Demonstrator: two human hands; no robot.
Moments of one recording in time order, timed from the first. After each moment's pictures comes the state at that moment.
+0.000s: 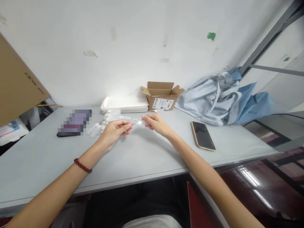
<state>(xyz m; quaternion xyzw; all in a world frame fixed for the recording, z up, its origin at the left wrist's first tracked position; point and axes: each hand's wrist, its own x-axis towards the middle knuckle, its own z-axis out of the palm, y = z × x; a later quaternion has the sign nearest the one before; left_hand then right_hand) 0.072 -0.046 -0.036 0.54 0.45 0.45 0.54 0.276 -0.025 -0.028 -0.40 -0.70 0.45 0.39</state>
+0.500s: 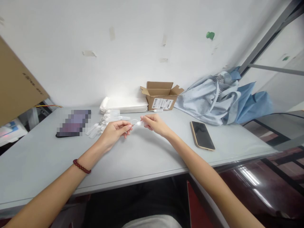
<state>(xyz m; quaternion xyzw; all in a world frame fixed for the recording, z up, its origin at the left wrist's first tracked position) 0.073 -0.047 -0.035 0.57 0.44 0.44 0.54 0.275 -0.027 -0.026 -0.41 -0.69 0.46 0.38</state>
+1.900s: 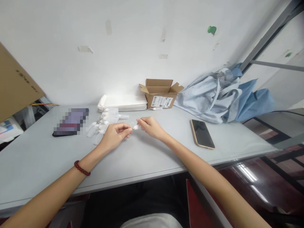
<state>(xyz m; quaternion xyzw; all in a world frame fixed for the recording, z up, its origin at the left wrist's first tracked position) 0.077 -0.055 -0.040 0.66 0.48 0.40 0.42 0.263 -0.024 -0.049 -0.45 -0.74 0.36 0.35</state>
